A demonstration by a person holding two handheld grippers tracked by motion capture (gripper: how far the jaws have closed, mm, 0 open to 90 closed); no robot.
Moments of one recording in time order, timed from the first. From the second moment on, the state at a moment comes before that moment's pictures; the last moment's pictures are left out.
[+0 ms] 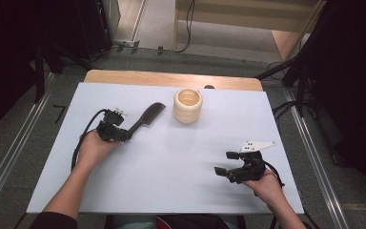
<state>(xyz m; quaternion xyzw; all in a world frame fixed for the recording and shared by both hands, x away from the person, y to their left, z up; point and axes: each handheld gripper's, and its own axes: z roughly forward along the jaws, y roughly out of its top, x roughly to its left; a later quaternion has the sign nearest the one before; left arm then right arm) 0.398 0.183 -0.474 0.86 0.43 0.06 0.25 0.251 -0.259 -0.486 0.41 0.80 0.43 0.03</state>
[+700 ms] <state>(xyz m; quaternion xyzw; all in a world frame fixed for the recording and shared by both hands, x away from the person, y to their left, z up) 0.377 0.206 -0.442 0.80 0.45 0.01 0.40 0.250 -0.256 -0.483 0.40 0.80 0.45 0.03</state>
